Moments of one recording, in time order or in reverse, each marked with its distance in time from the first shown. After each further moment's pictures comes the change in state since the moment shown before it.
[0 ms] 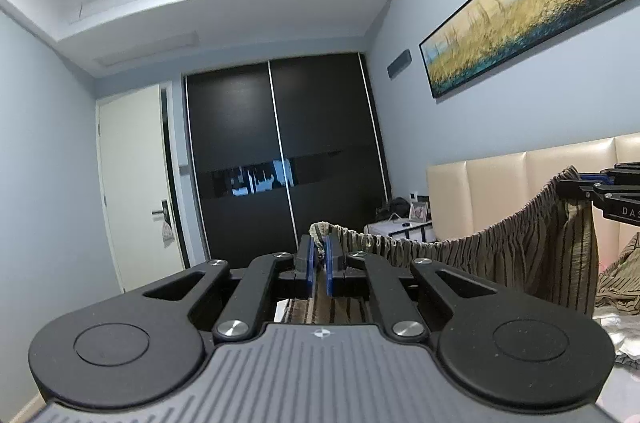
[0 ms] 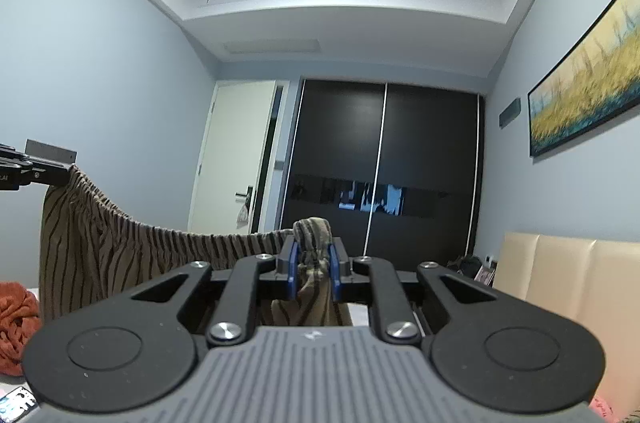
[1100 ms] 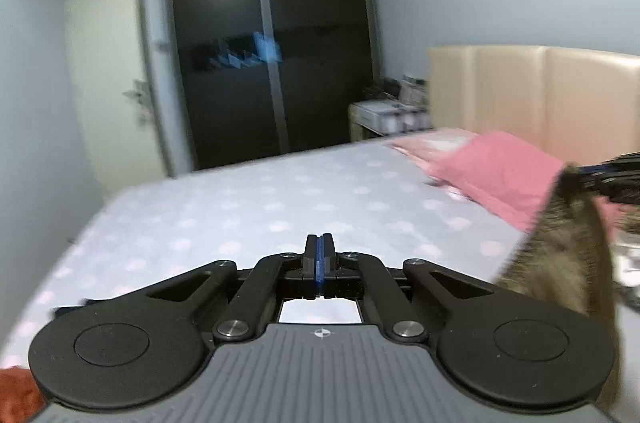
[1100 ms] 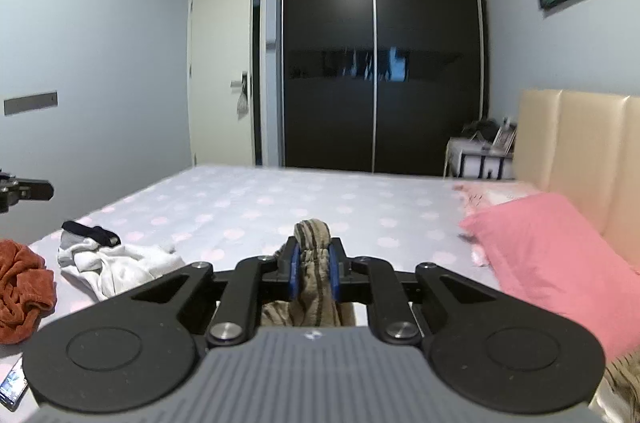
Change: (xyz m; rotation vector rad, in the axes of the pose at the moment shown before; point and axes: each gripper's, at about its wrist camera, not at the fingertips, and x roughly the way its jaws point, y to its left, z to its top) left arm 0.184 0.021 -0.096 -0.074 0.401 -0.111; right arm 0.140 -0.020 -0.118 0.153 0.431 0.044
